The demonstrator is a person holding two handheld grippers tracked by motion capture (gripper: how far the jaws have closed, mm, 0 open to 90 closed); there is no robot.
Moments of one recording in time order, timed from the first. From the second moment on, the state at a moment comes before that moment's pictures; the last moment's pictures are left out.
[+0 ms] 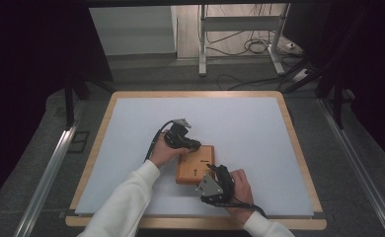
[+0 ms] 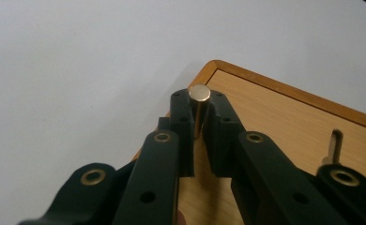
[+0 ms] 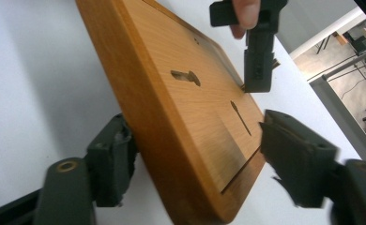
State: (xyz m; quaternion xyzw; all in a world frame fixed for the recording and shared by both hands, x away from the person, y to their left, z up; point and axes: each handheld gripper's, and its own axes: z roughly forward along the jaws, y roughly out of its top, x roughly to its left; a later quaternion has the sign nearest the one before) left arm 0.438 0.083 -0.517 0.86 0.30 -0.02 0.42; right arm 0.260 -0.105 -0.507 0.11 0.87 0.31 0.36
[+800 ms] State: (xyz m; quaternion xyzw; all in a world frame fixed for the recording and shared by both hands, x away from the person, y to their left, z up) left arm 0.403 0.140 -0.507 0.82 0.35 0.05 0.44; right arm 0.267 -0.118 -0.493 0.13 0.86 0.32 0.37
